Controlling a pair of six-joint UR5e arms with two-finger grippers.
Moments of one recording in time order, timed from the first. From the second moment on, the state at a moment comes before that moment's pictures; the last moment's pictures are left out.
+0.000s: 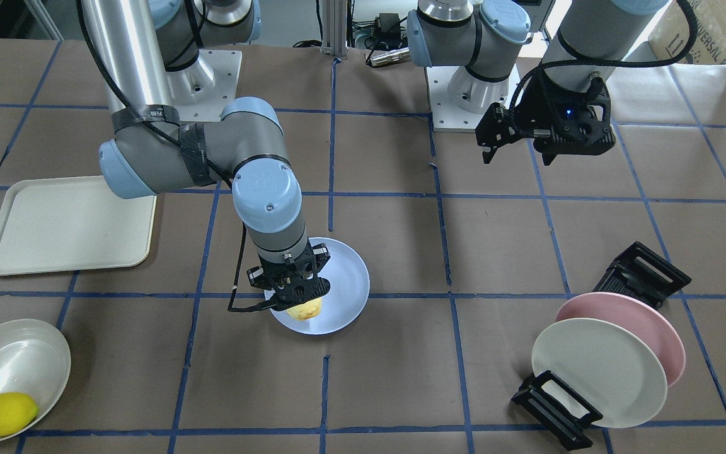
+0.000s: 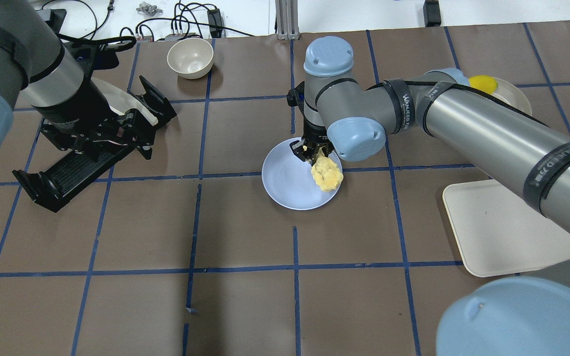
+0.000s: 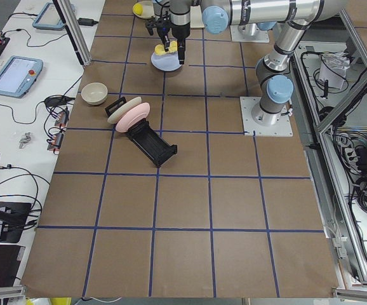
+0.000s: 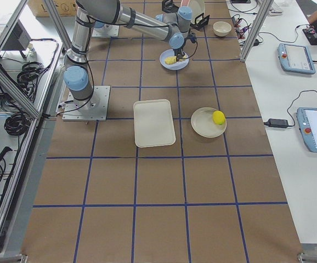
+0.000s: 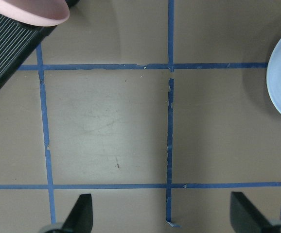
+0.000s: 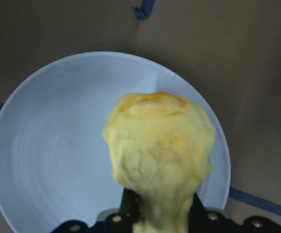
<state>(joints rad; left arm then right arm) -1.48 -1.49 -1.72 -1.56 1.56 0.09 1.86 -1.10 1.64 -2.10 -1.53 -0.08</state>
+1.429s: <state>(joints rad) -1.48 -1.47 -1.72 -1.57 1.54 0.10 1.53 -1.48 1.62 -1.64 -1.57 -0.11</state>
